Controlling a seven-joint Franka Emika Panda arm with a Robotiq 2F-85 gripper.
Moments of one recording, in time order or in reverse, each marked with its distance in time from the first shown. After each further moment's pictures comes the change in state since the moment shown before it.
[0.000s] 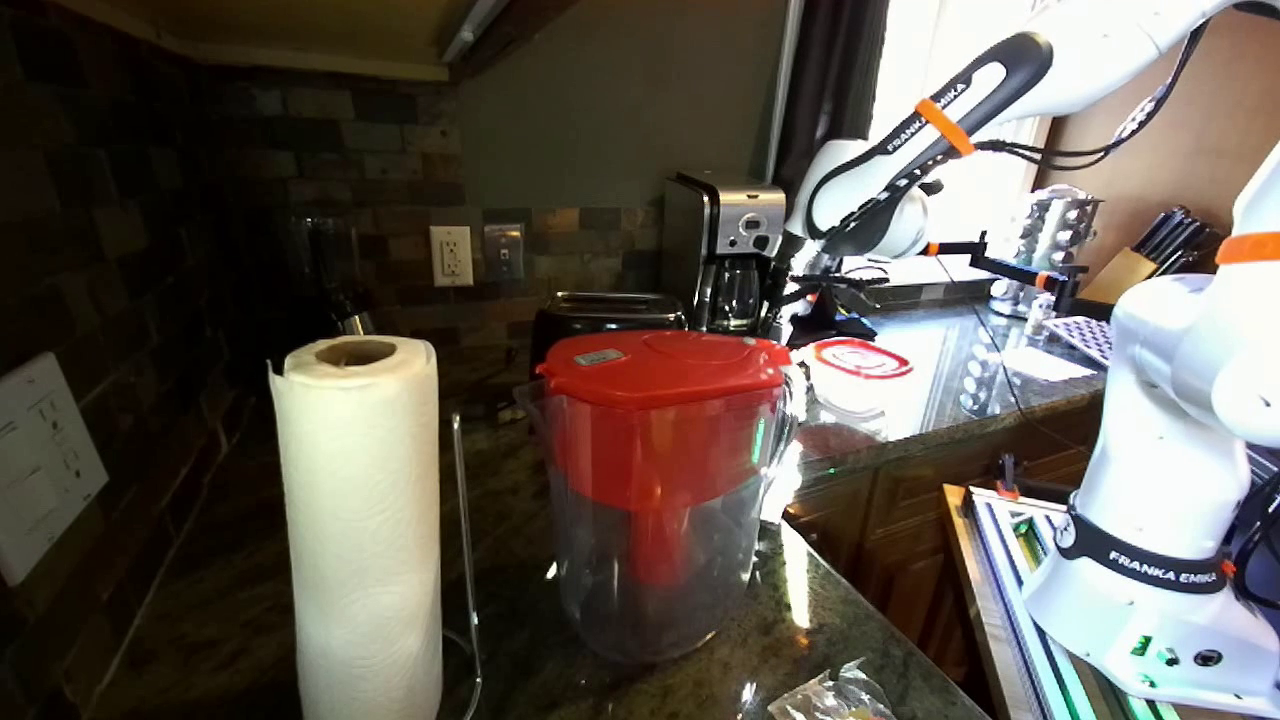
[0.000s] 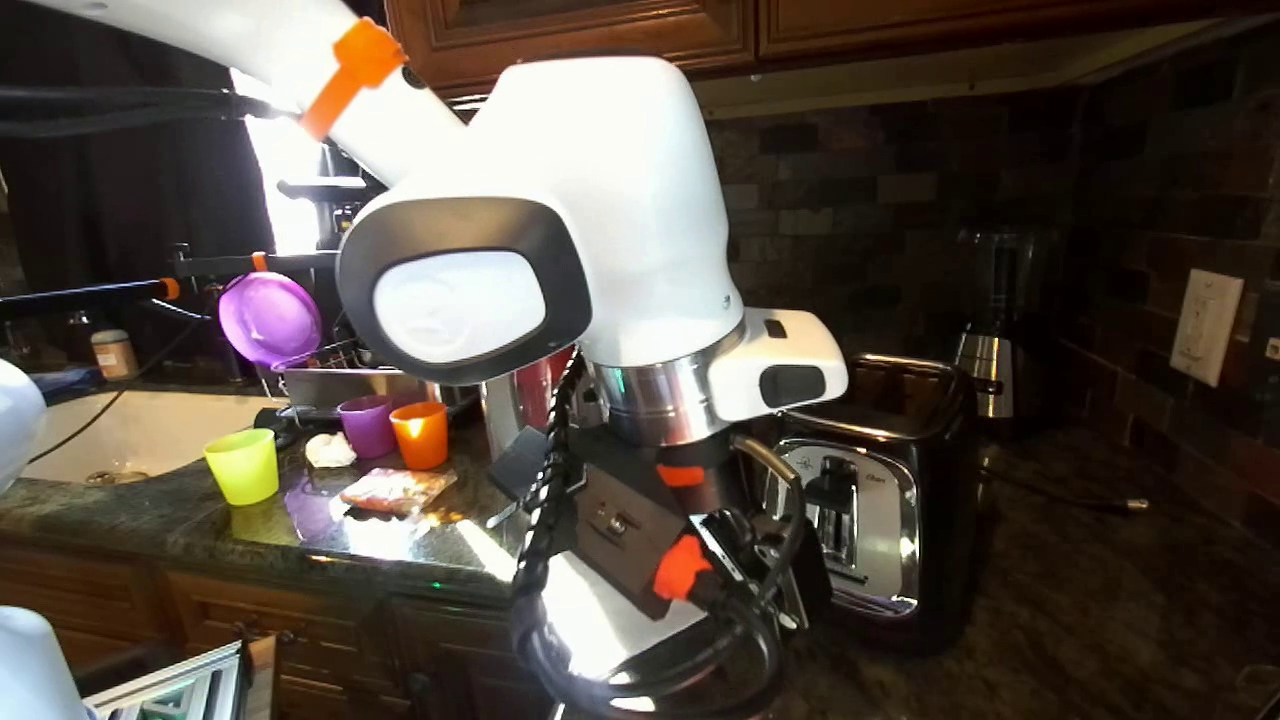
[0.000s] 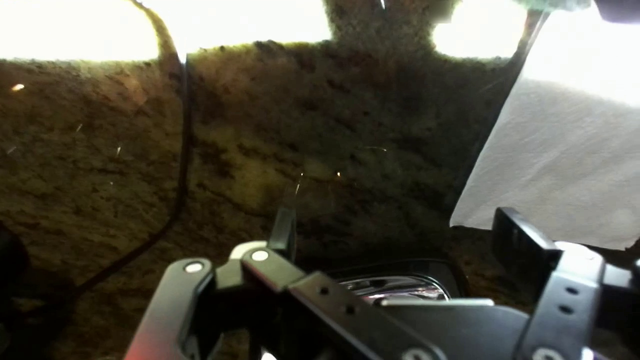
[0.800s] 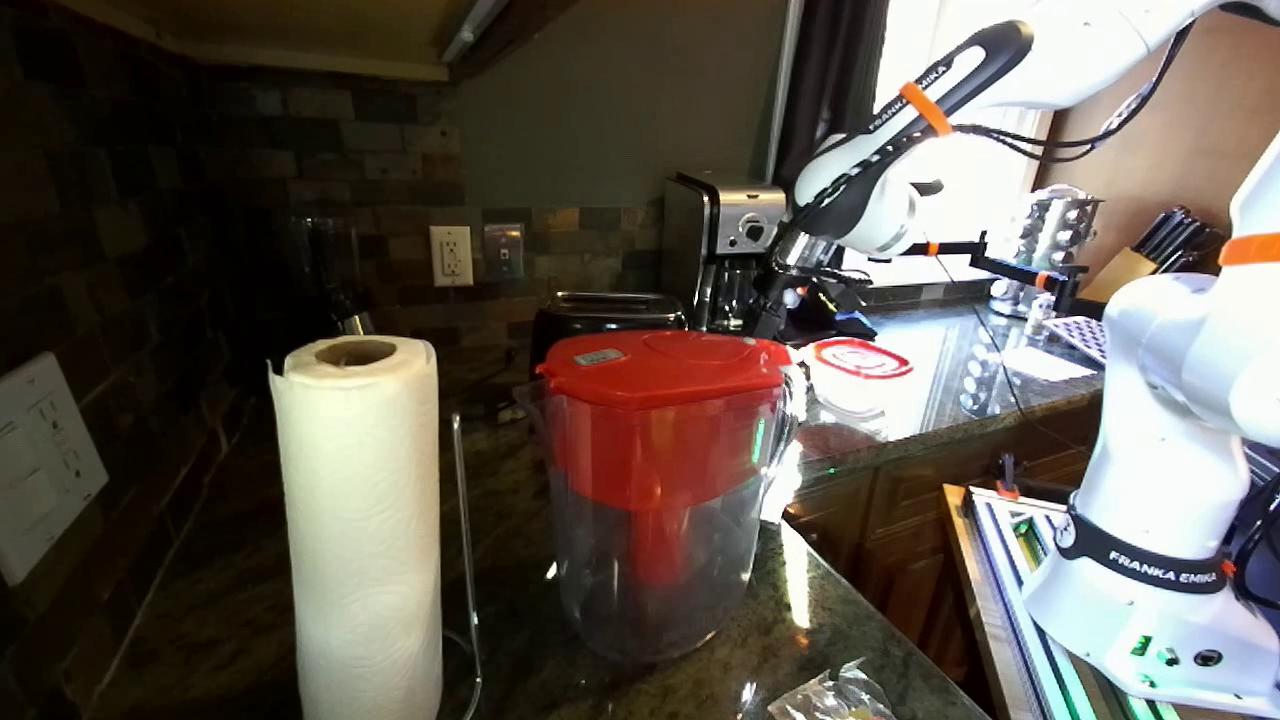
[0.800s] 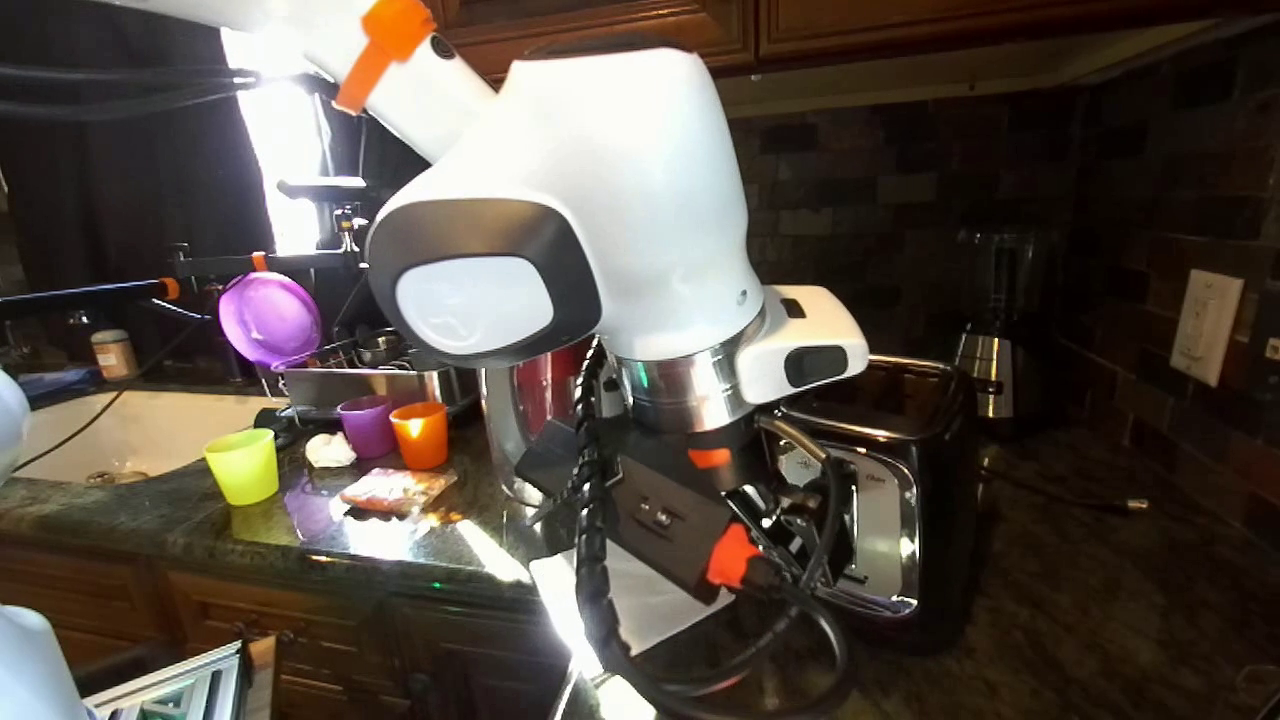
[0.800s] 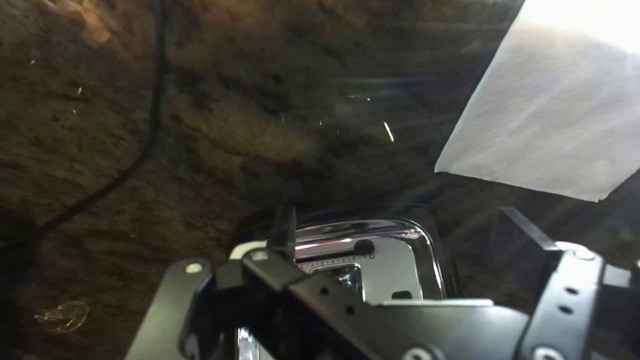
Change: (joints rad) arm 0.086 0.014 -0.057 0.040 0.210 0.021 -0.215
